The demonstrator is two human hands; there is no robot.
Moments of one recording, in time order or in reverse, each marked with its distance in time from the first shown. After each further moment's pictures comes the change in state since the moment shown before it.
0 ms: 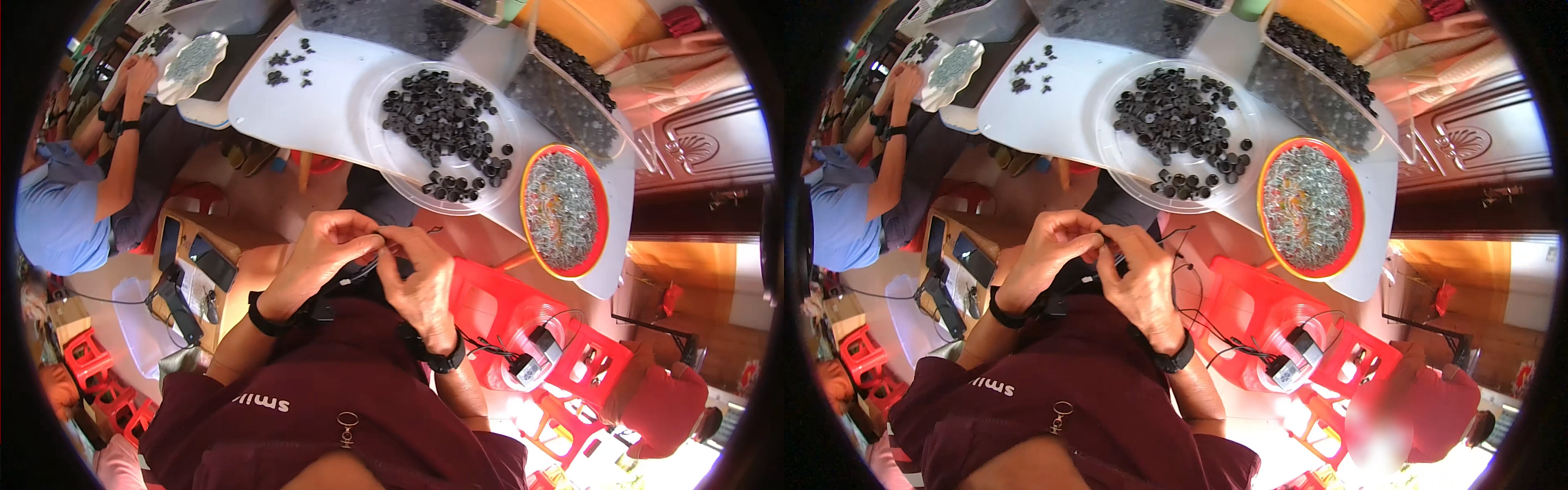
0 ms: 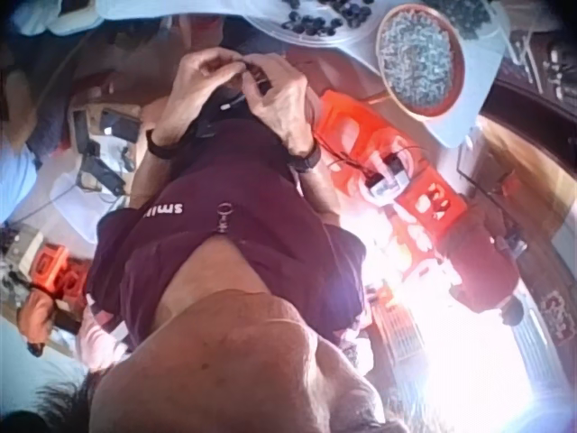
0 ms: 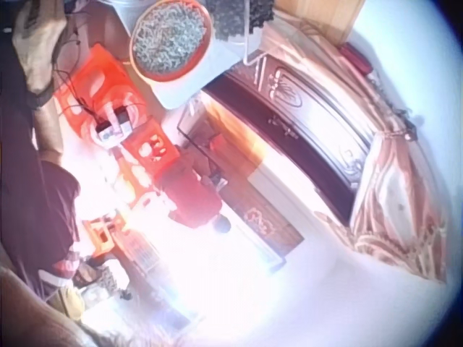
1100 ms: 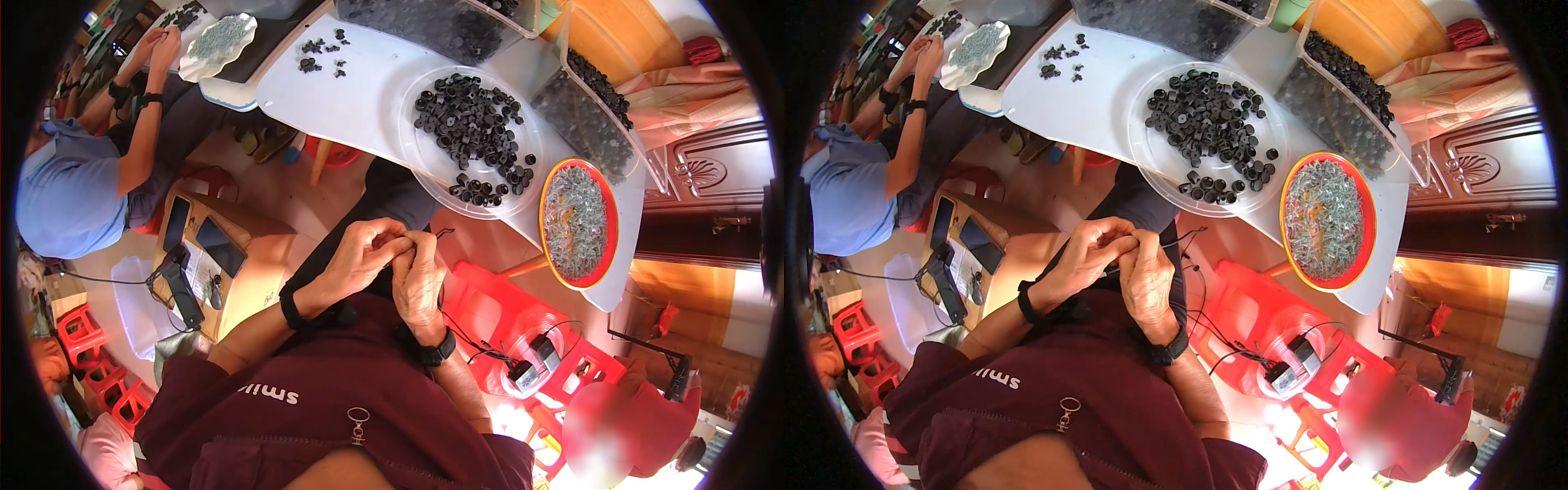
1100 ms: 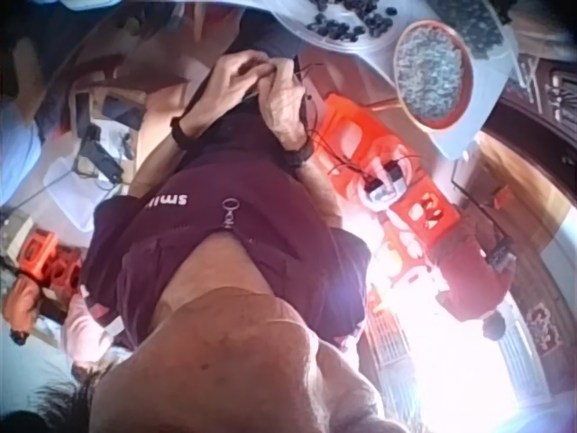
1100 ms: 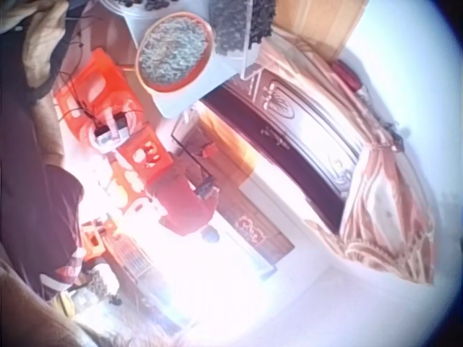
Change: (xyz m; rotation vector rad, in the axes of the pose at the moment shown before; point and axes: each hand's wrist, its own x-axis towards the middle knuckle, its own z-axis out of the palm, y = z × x) left_hand 0.003 -0.038 0.002 0.192 0.004 0.047; right_hand -0.026 0.026 0.029 -0.205 0.038 0.030
